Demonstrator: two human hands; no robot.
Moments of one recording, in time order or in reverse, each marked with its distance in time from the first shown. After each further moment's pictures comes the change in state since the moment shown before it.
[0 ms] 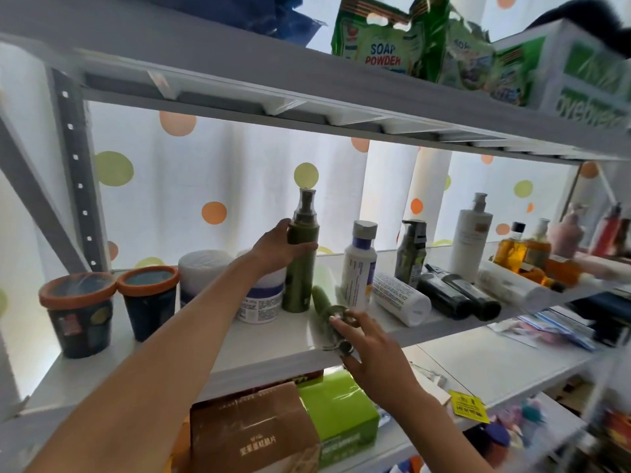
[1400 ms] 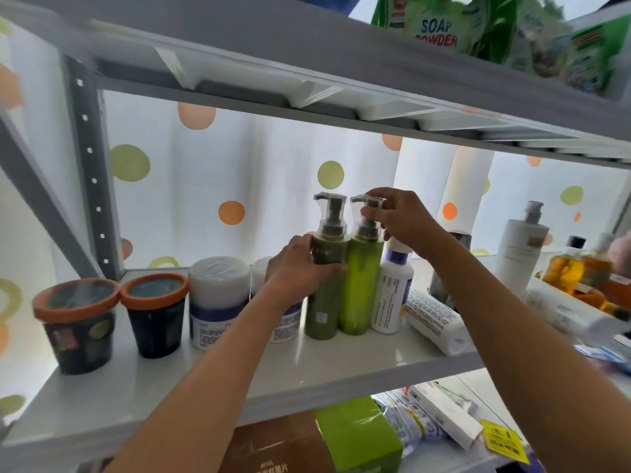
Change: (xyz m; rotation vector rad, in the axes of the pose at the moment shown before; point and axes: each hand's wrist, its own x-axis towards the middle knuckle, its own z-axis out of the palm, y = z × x) left_hand -0.003 -0.010 0.018 0.108 0.187 -0.027; right_hand 0.224 0.024 -0.085 0.602 0.013 0.262
